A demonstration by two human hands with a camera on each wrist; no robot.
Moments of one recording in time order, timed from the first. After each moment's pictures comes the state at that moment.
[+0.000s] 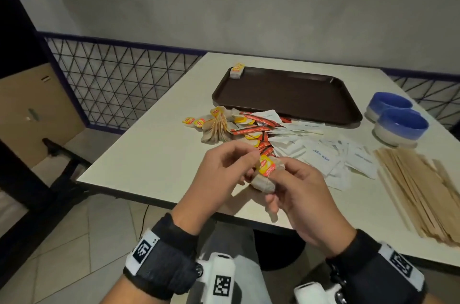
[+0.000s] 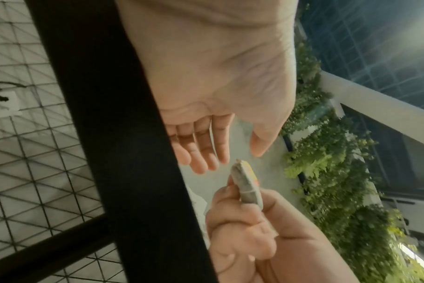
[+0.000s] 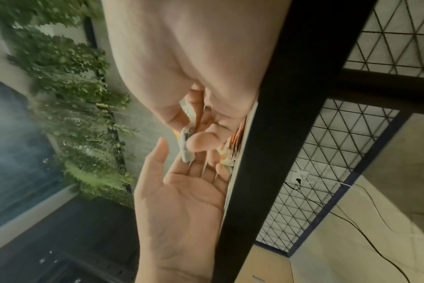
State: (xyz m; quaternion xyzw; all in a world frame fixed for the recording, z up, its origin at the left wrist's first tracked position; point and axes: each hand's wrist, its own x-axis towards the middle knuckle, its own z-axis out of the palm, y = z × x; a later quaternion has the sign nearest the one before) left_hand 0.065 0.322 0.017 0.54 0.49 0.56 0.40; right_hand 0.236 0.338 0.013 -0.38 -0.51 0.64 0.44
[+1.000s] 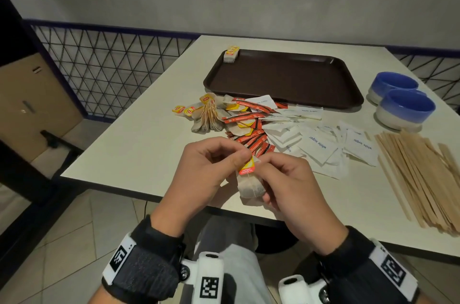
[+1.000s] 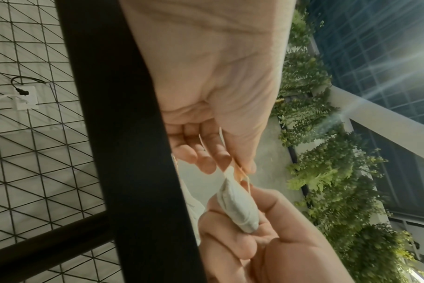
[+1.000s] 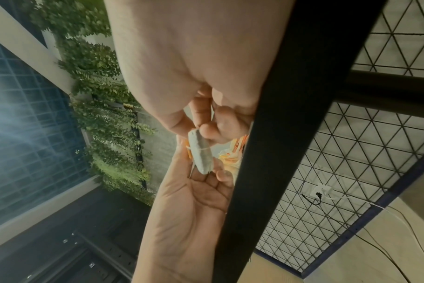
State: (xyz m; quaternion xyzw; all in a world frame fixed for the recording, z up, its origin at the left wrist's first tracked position) left_hand 0.065 0.317 0.011 0.52 0.47 0.59 0.40; right_hand 0.234 0.335 0.009 -0.41 -0.58 0.57 0.41
